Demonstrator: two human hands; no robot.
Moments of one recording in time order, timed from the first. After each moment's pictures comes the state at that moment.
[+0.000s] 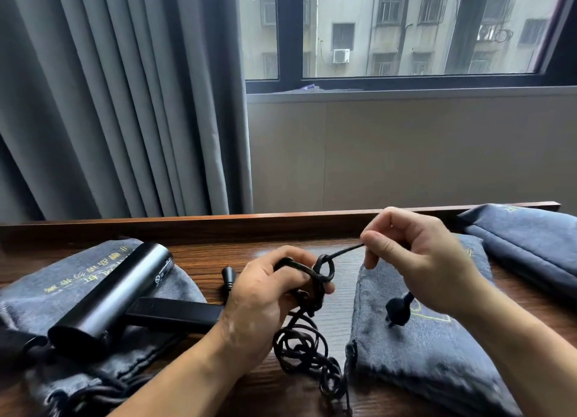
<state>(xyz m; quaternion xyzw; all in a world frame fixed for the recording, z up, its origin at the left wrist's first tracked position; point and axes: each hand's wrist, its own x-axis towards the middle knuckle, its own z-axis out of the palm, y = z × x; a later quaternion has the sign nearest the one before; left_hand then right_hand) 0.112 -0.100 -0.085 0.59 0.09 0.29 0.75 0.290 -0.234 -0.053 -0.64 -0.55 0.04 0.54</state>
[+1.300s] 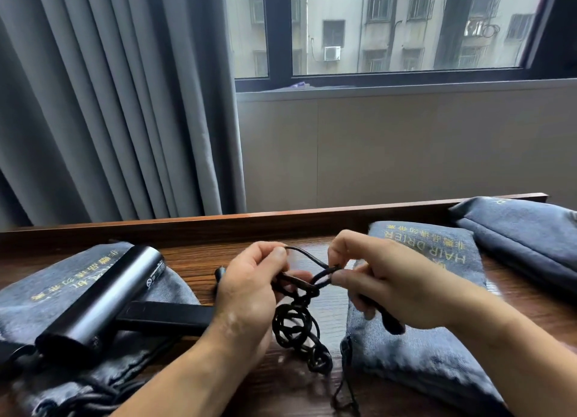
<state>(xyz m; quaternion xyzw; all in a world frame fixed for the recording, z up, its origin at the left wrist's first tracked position) 0.124 -0.108 -0.077 0.51 0.23 0.38 0.74 0.272 -0.237 -0.049 -0.69 -0.60 0.19 0.36</state>
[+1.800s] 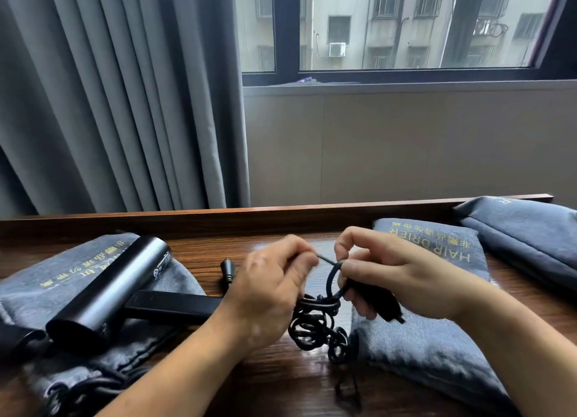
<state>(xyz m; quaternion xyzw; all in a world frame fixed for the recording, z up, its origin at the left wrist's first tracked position) 0.111 -0.085 -0.086 0.86 0.12 0.34 0.36 0.276 -0.234 -0.056 -0.60 -0.55 0.36 0.45</state>
